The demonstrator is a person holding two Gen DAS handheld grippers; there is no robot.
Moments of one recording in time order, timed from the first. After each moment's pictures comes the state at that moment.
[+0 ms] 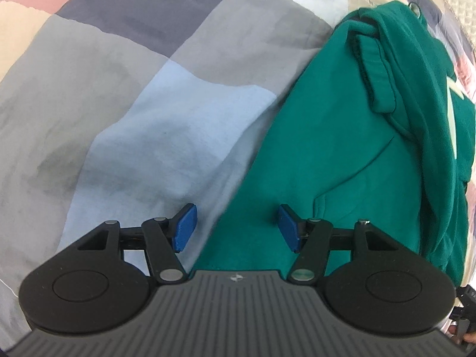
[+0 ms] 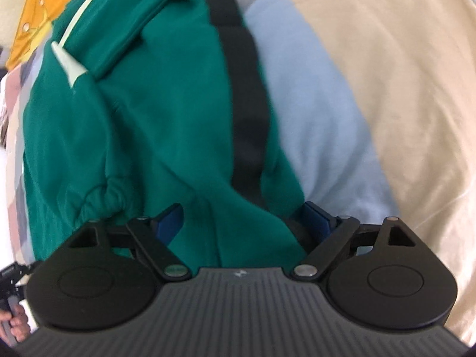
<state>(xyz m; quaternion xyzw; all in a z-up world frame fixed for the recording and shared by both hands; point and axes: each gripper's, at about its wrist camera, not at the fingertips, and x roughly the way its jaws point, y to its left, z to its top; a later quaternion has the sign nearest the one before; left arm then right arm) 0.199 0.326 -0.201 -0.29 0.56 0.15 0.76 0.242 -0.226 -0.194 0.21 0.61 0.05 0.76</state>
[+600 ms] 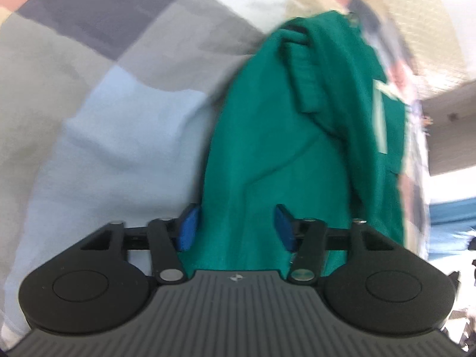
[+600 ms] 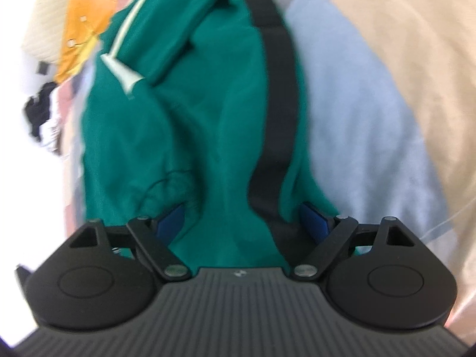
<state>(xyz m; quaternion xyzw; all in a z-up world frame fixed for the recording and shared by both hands) 0.182 0.323 -0.179 -0.37 0.50 0.01 0.78 0.231 -0.230 -0.186 0.30 0.58 0.12 0.75</state>
